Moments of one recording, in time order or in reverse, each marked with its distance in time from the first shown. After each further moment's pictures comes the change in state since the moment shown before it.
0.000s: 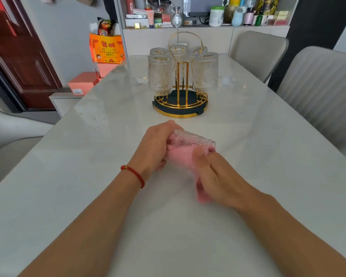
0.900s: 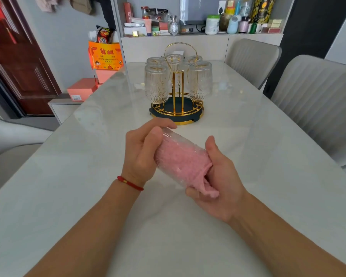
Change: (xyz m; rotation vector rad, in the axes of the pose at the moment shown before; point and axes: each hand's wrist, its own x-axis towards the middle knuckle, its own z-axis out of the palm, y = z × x) left_hand -0.003 -0.004 -0.009 0.059 0.181 0.730; right_hand 0.005 -0.009 0.000 1.366 -0.178 0.384
